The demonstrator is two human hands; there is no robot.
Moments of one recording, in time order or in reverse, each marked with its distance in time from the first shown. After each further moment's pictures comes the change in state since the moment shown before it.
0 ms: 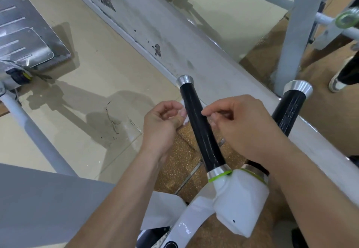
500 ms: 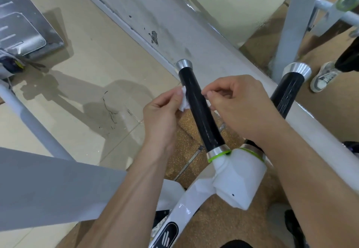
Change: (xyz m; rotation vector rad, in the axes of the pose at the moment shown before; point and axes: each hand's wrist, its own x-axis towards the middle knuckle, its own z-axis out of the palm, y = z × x) left_hand -0.019 -0.004 0.004 -0.177 0.069 -0.028; right_hand -0.002 -0.007 0.005 0.041 0.063 -0.003
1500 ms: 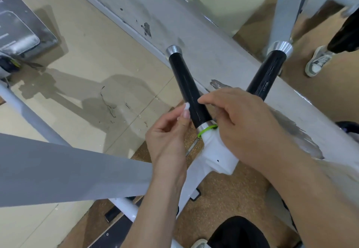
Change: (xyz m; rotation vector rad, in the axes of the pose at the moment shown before) left_hand -0.087 -0.019 -0.001 -0.057 0.062 0.025; right_hand -0.072 0.011 -0.008 -0.261 -0.029 -0.229
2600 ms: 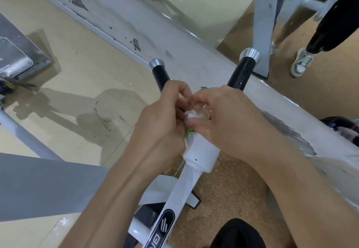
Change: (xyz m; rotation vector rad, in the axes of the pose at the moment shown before) left_hand -0.014 0.068 0.024 1.072 -0.540 0.501; right_hand -0.002 -0.007 -0.026 -0.055 -0.062 0.091
